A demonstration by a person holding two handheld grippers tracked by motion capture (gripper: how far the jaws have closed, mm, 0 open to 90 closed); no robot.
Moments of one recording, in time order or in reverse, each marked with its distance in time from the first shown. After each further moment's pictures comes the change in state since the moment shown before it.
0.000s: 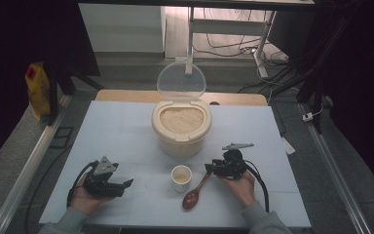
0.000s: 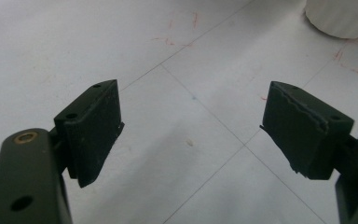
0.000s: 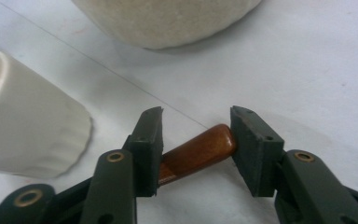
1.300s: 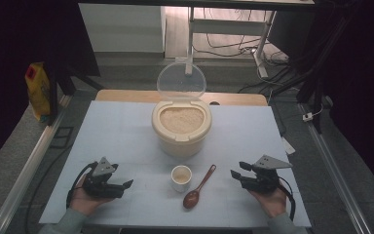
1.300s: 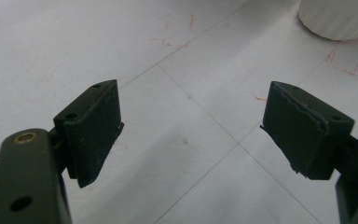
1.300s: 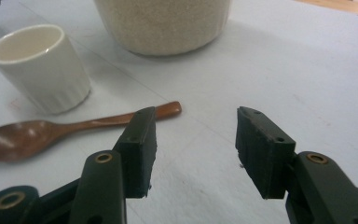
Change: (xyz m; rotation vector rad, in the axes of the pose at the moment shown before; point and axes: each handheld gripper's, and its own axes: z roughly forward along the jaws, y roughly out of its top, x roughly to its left) left arm -0.002 -0.002 -0.004 -0.012 -0.008 -0.006; right arm -0.013 -0.044 -0.093 -0.219 -0.091 -0.236
